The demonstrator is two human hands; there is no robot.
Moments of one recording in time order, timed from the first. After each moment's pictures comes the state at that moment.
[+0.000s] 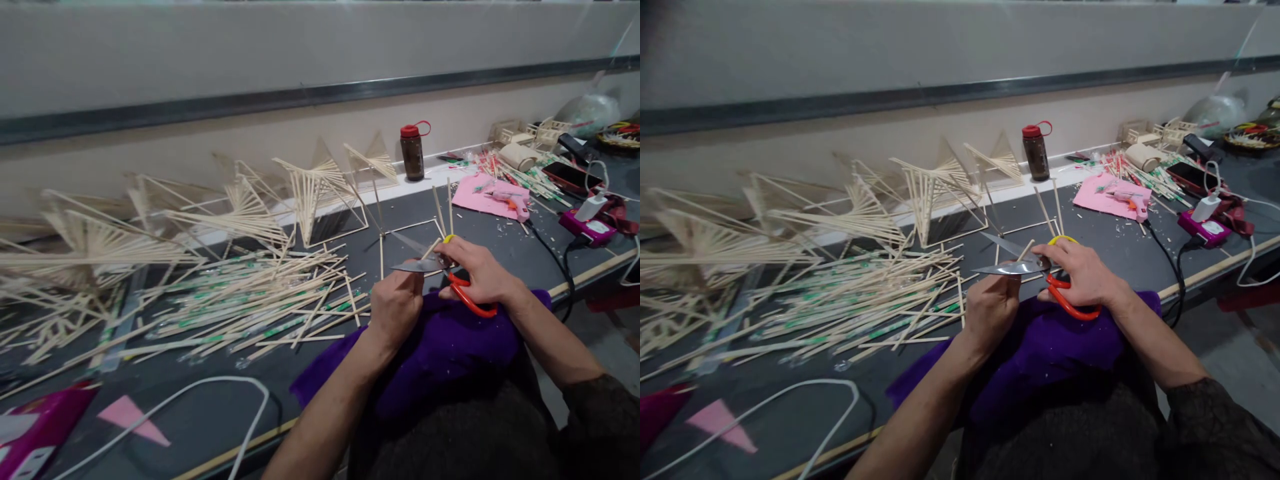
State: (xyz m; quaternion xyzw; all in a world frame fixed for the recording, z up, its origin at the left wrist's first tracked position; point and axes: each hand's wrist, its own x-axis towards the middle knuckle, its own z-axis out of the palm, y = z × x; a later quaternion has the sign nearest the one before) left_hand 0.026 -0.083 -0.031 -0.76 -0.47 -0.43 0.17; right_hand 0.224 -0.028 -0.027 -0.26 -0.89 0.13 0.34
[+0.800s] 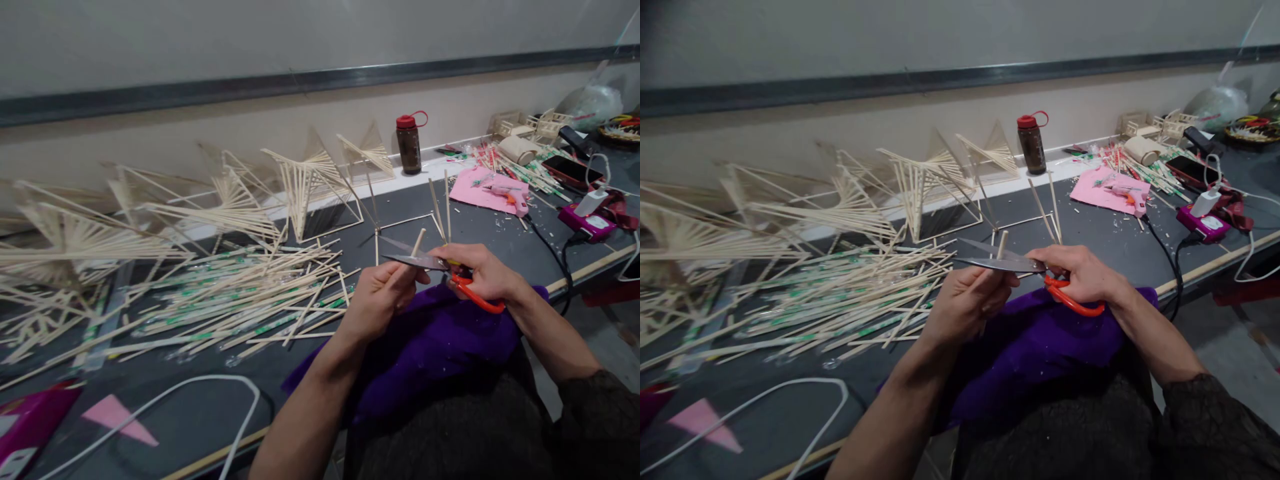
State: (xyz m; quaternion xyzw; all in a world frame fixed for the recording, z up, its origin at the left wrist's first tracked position) left_hand 0.023 -0.094 0.002 -0.52 -0.41 -0.46 -0.59; right_hand 0.228 -0.031 -0.024 -0.18 -0.88 0.23 0.37
